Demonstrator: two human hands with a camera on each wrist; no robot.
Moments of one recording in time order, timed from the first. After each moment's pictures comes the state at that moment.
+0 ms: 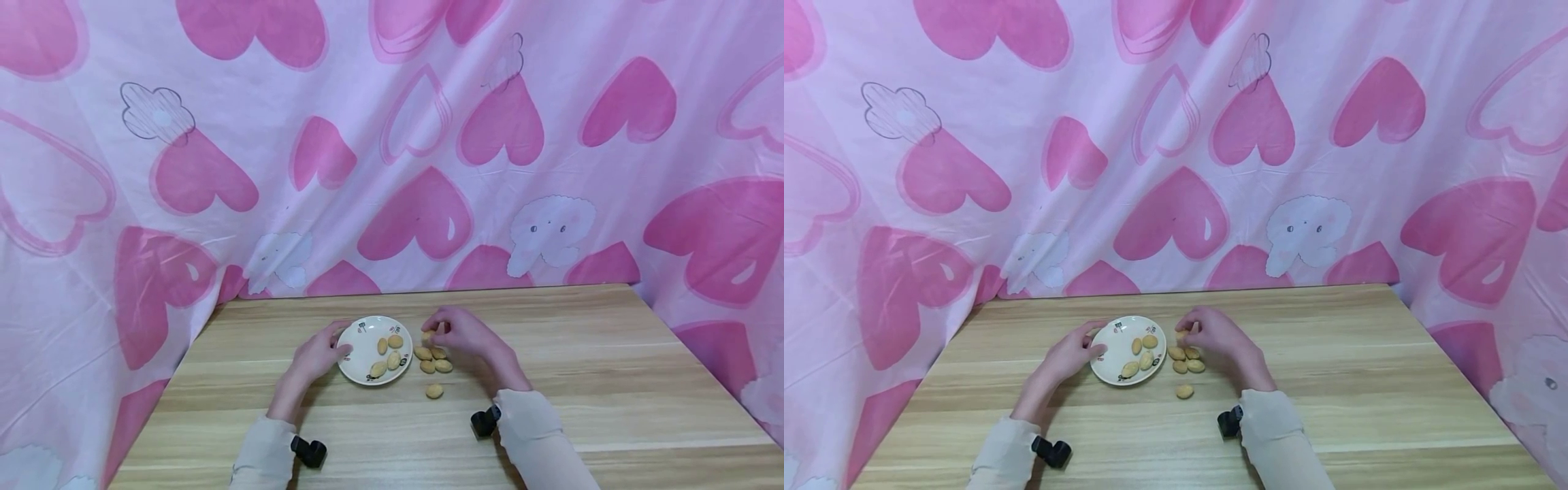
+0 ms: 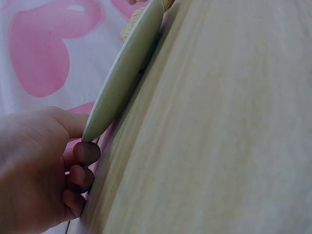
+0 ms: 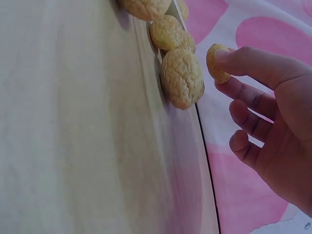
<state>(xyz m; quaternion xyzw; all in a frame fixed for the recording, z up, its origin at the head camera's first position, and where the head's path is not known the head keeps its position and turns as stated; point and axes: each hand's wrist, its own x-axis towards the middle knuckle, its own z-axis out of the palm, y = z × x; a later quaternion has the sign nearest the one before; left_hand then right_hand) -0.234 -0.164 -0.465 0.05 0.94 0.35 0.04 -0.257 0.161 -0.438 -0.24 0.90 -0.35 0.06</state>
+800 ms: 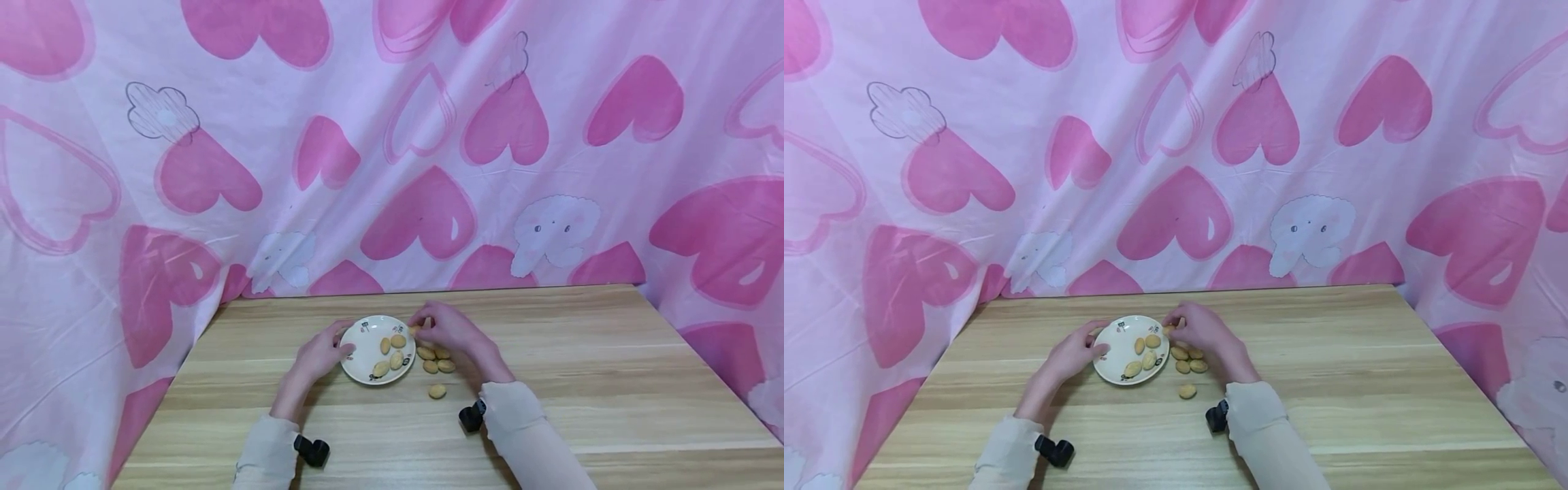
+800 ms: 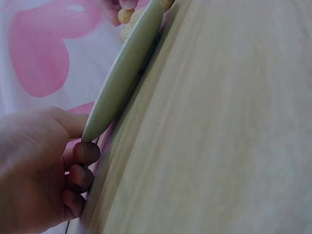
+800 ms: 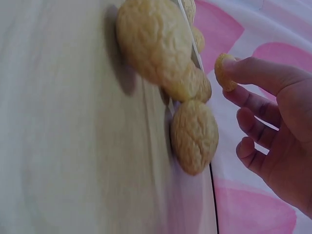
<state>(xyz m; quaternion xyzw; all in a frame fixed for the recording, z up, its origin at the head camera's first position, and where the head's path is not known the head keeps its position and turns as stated) -0.236 -0.164 -0.468 0.04 0.94 0.34 0.03 -0.267 0.128 -0.434 -0.23 0.91 -0.35 0.06</state>
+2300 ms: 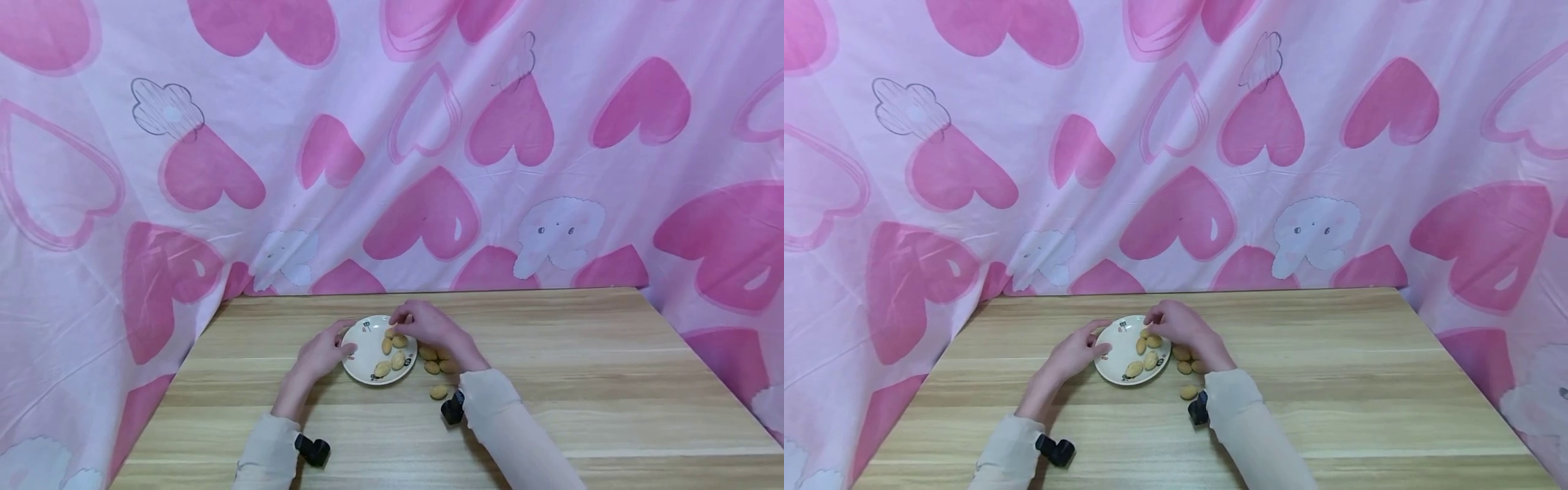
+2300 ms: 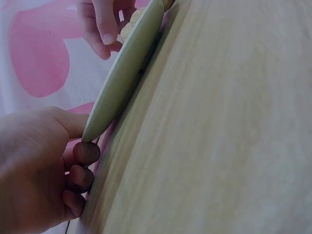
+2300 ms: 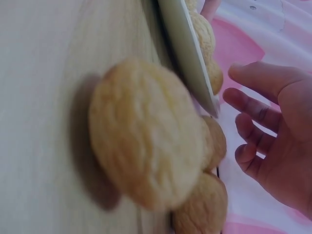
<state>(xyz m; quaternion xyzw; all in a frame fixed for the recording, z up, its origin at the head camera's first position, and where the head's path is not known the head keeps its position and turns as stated) -0.236 -0.164 -0.467 0.05 0.94 0.34 0.04 -0.281 0.088 -0.434 -0.25 0.90 -0.35 0.09</state>
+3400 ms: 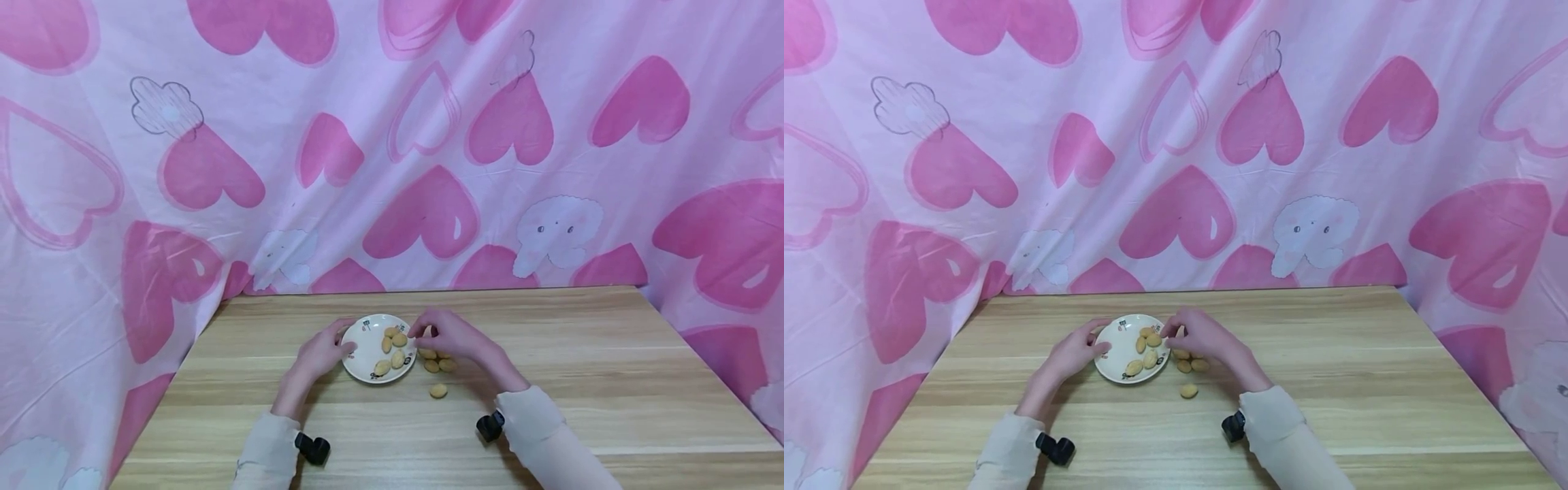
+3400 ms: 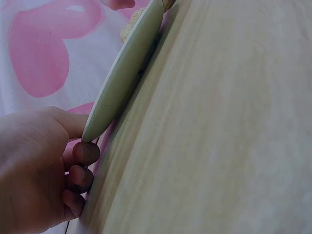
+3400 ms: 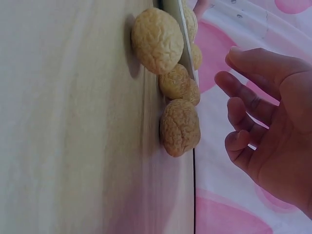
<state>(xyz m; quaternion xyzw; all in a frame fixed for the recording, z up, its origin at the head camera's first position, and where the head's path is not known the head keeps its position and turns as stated) -0.235 -0.164 -0.468 0.05 0.93 0.35 0.04 -0.248 0.130 -0.422 -0.28 0.89 -0.35 0.10</state>
